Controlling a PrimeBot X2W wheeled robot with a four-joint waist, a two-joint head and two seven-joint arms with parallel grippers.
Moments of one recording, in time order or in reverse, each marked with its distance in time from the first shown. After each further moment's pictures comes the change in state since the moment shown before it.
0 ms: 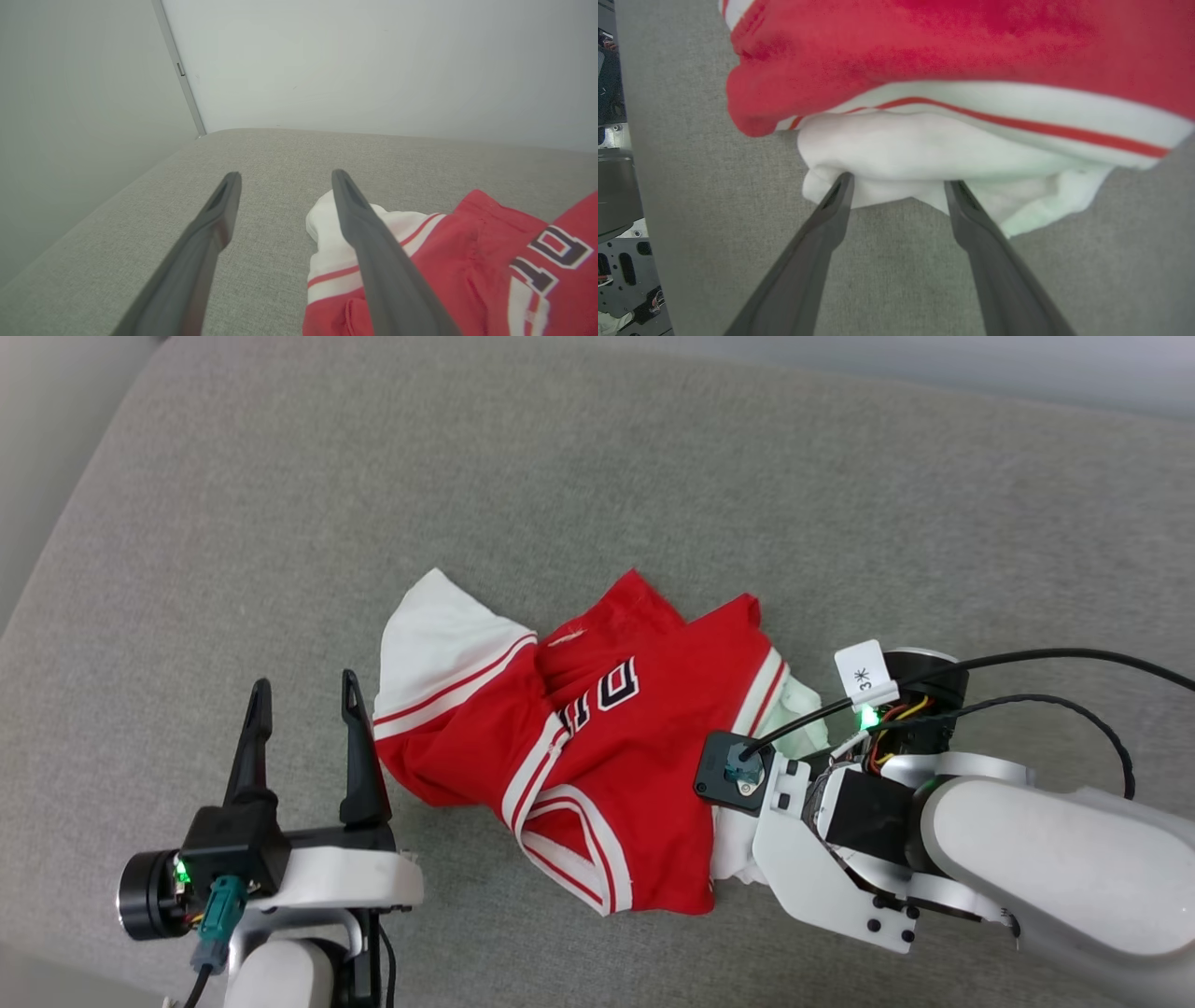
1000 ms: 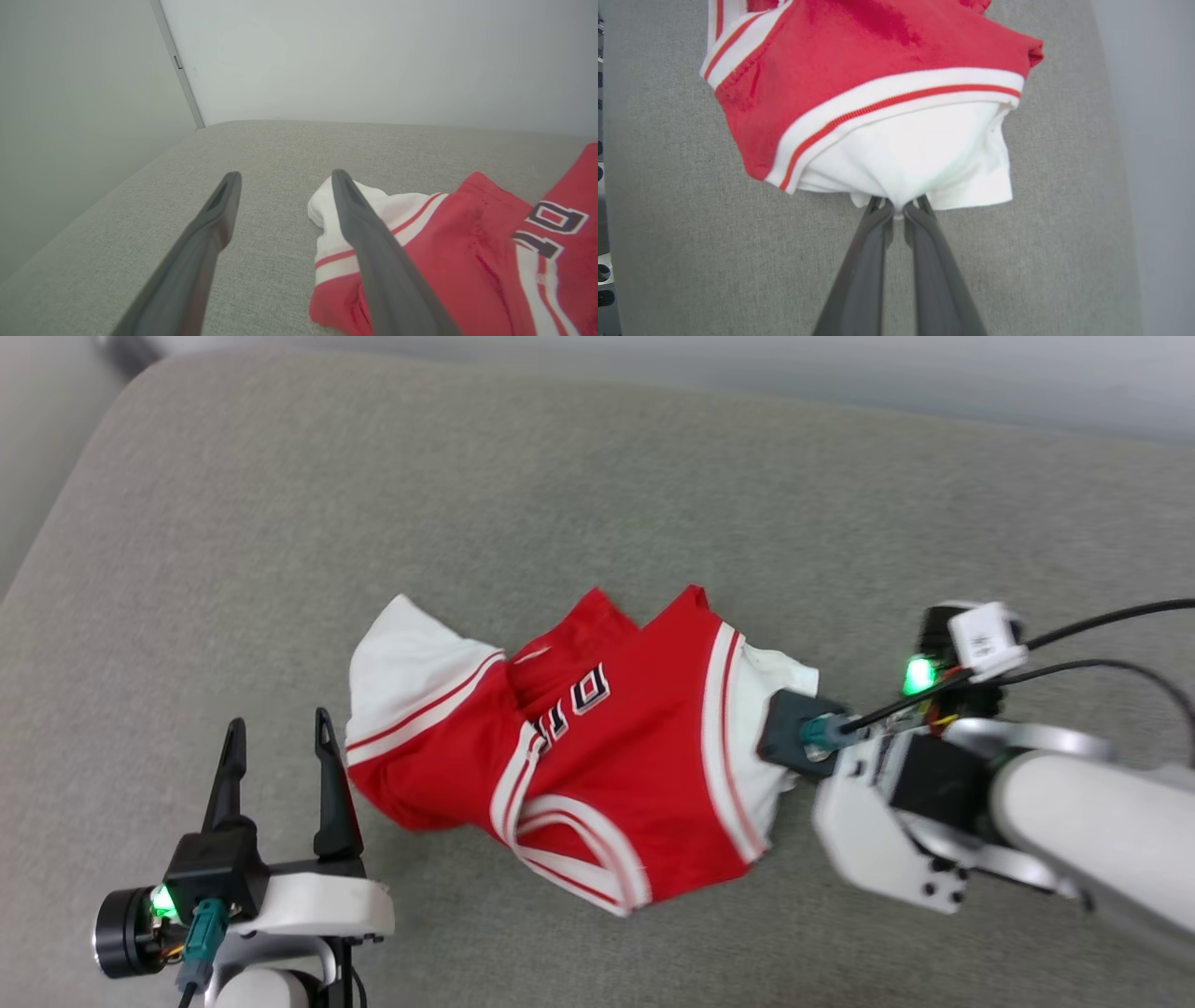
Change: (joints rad) left arm 0.023 -0.091 0.156 0.060 0.114 -0.126 0.000; right arm -0.033 -0.077 0.000 -0.023 -0.032 0.000 -0.252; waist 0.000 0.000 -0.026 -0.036
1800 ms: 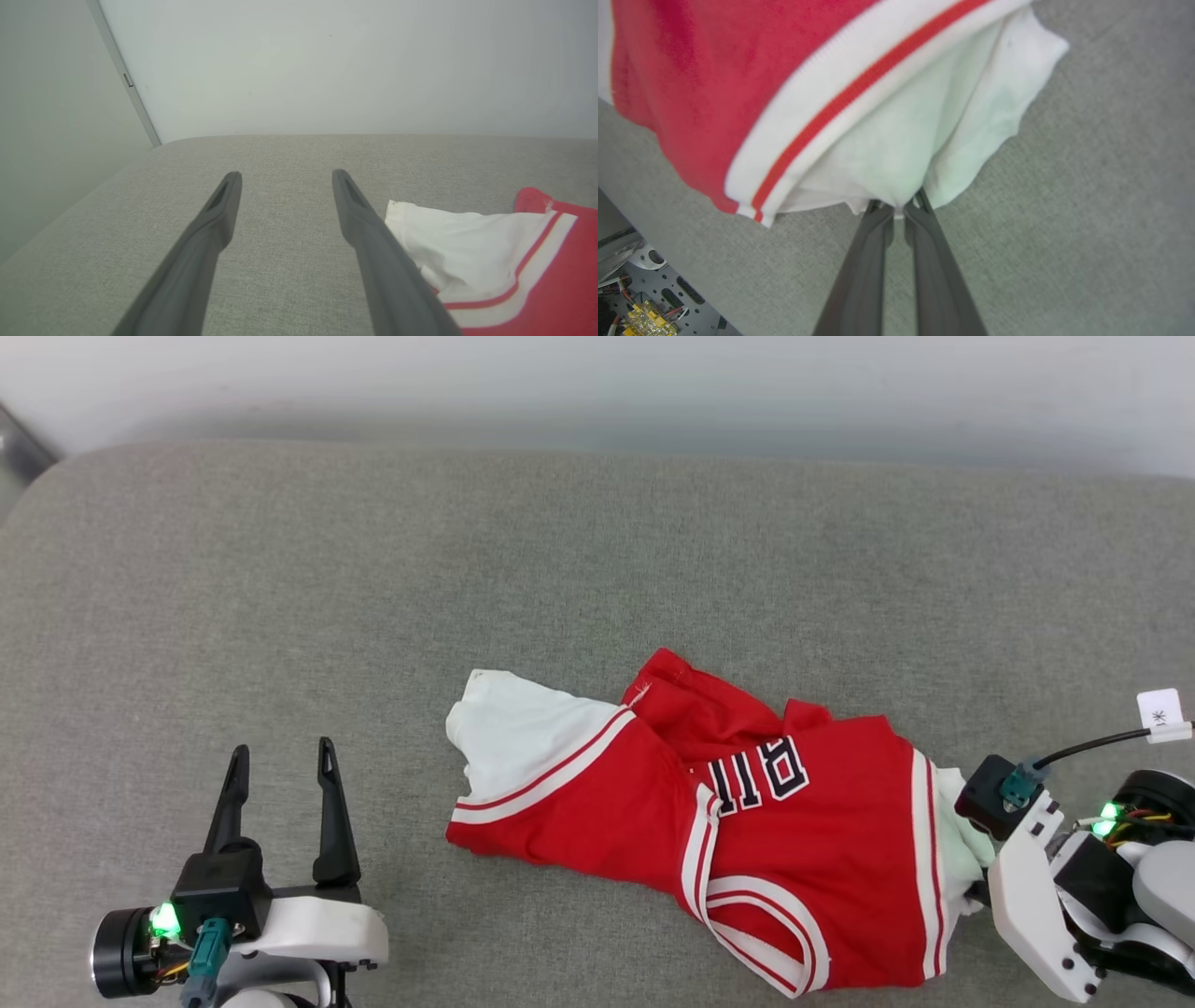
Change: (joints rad) left arm 0.045 0.001 0.024 0.012 0.042 -0.035 0.000; right arm 0.274 -0.184 -0.013 0.317 0.227 0.000 -0.144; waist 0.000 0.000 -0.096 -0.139
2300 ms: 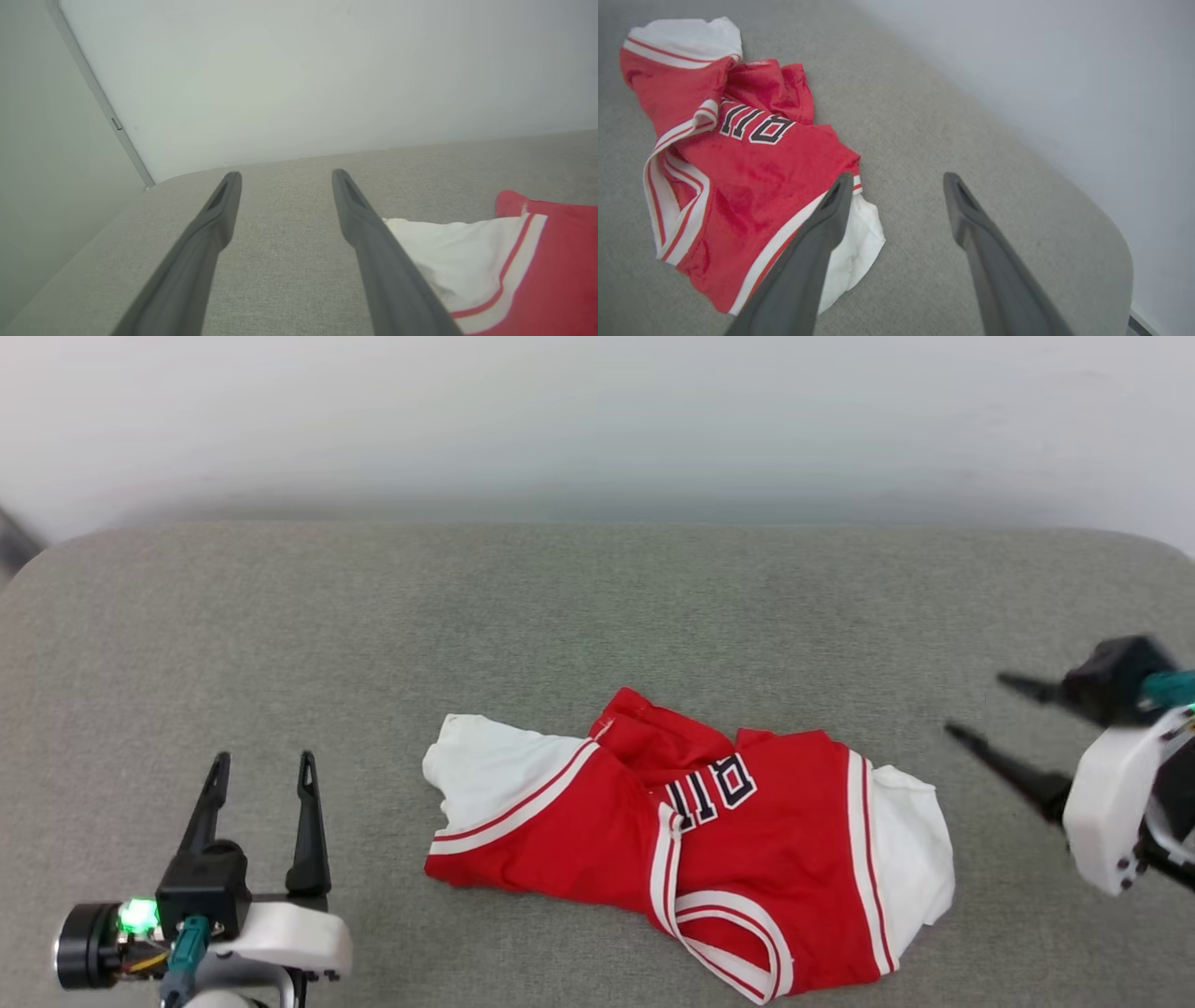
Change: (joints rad) left arm 0.011 0.075 0.006 0.046 0.027 -0.038 0.000; right arm 0.072 -0.048 -0.295 -0.102 -0.075 0.000 -0.293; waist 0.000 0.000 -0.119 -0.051
